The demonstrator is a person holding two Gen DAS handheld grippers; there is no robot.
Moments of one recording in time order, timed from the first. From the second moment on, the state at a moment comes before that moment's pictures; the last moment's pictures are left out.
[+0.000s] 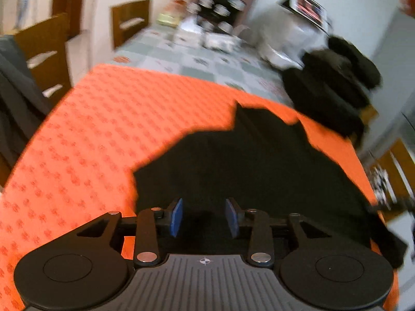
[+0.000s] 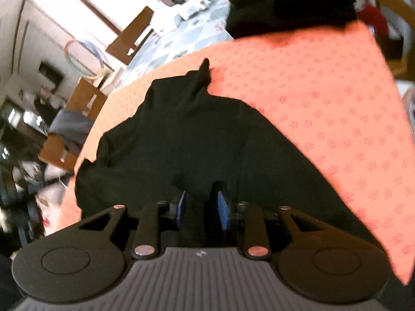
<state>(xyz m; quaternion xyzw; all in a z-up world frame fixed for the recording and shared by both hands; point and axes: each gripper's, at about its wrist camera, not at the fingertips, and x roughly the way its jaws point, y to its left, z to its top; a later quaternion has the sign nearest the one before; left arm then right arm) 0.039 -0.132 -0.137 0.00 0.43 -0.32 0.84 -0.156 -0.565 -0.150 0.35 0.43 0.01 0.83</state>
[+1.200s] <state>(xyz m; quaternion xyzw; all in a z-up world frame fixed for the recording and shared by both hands) 0.034 -0.147 -0.185 -0.01 0.48 -0.35 0.81 -0.143 -0.597 -0.163 0.41 0.37 -0.12 0.83</state>
